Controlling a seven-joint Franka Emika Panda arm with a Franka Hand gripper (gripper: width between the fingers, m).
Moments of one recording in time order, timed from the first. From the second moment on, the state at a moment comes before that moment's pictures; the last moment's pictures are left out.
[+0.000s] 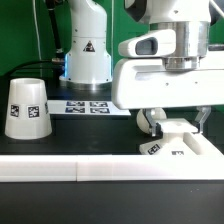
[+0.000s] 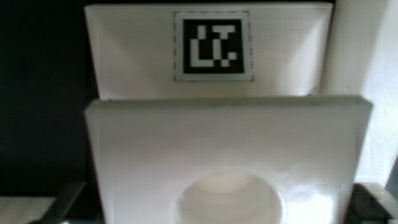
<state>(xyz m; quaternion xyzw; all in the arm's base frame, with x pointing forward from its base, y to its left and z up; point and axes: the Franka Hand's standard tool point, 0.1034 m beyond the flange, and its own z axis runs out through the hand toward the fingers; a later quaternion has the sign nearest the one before) 0.611 0.101 0.047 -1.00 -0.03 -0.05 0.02</state>
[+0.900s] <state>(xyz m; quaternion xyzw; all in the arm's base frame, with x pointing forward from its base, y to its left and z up) 0.528 0.102 0.073 -1.00 0.00 -0.02 0.02</state>
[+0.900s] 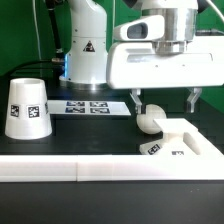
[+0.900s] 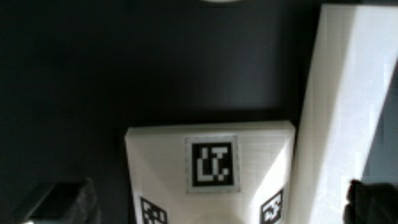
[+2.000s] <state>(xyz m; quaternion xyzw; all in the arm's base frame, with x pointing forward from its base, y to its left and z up) 0.489 0.094 0.062 -0.99 0.15 0.02 0.03</state>
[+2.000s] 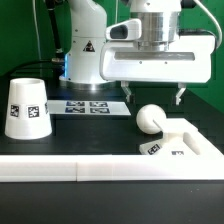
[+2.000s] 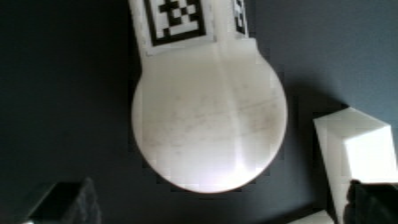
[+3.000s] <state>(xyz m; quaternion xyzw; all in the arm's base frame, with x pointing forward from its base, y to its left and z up) 0.487 0.088 0.061 -0.95 0.10 0.28 0.04</state>
